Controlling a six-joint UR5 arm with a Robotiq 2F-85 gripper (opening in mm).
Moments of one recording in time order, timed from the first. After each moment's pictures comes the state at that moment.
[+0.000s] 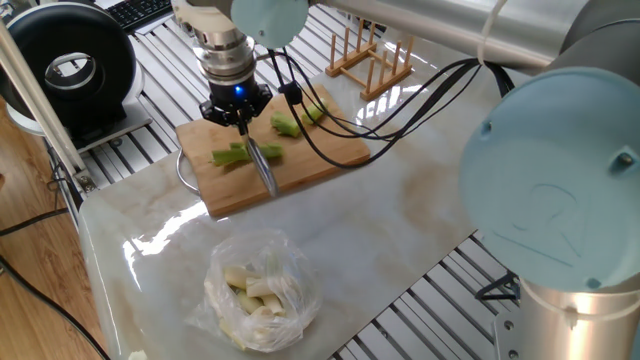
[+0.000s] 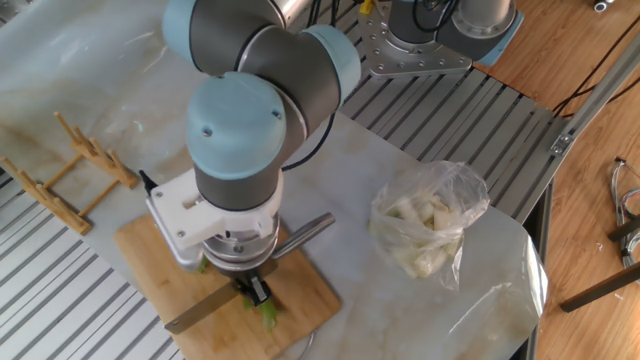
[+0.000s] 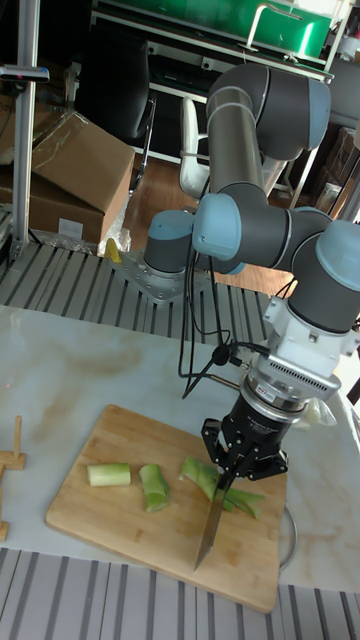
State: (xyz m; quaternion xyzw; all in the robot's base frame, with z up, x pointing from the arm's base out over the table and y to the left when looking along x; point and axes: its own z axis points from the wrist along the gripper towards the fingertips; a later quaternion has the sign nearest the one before) arm 0.677 0.112 0.064 0.16 0.99 -0.03 0.06
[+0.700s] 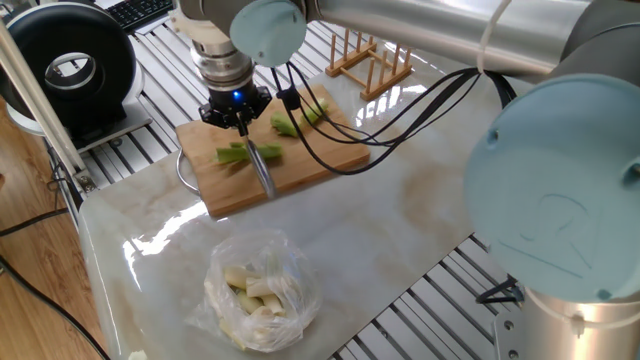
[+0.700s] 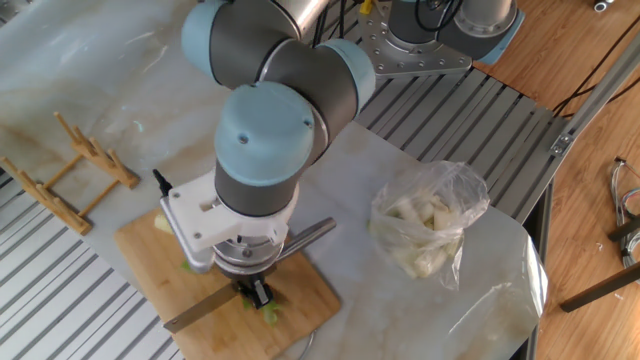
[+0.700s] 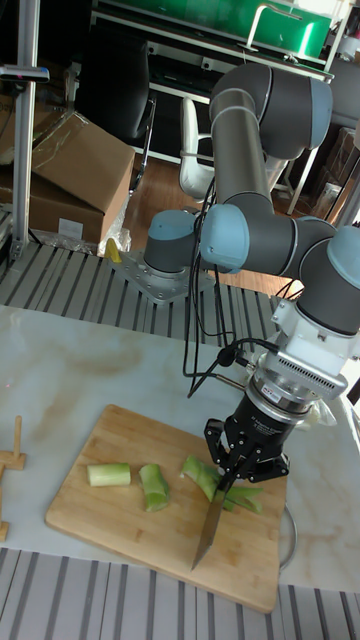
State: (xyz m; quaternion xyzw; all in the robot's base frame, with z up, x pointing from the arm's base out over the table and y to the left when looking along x) arm 0.689 0.111 0.066 0.17 0.98 -0.05 0.10
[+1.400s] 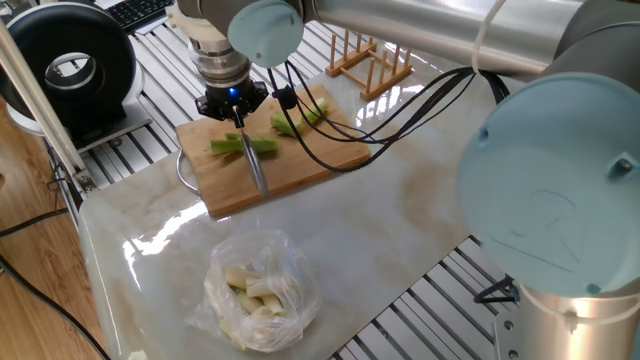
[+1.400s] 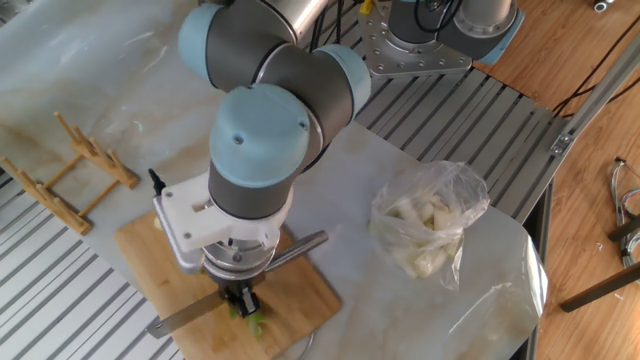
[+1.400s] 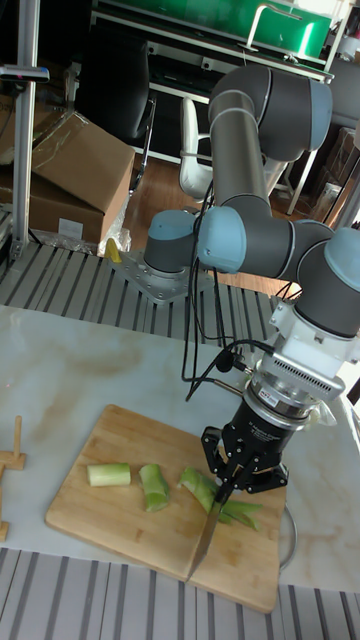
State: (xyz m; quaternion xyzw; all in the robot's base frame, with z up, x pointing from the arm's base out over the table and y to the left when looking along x) arm 0.694 0.110 0.065 0.17 0.98 -0.05 0.09
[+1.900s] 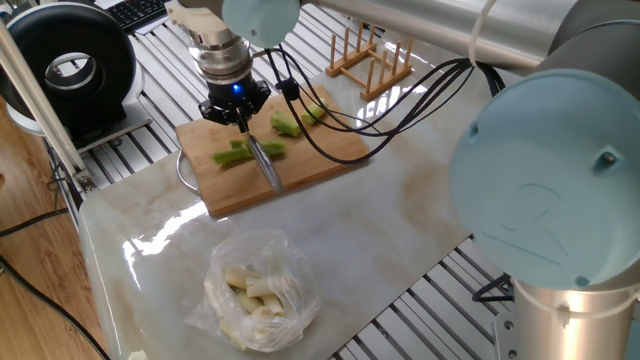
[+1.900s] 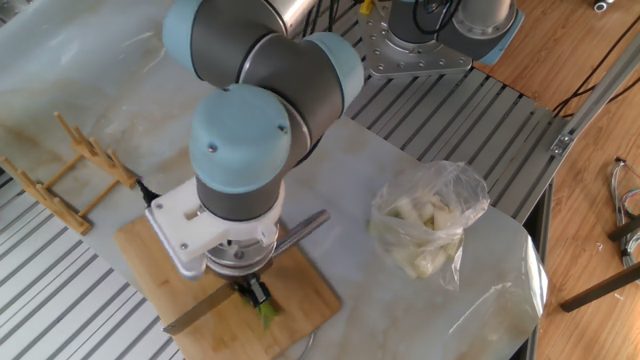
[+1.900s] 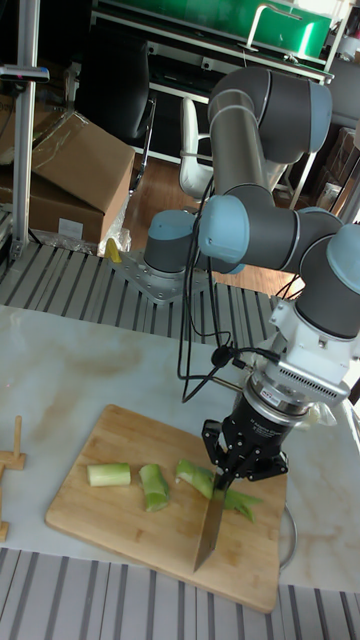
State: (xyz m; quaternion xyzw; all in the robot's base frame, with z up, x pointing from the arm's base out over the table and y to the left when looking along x) arm 0.675 0.110 0.069 0.13 0.99 -0.05 0.04
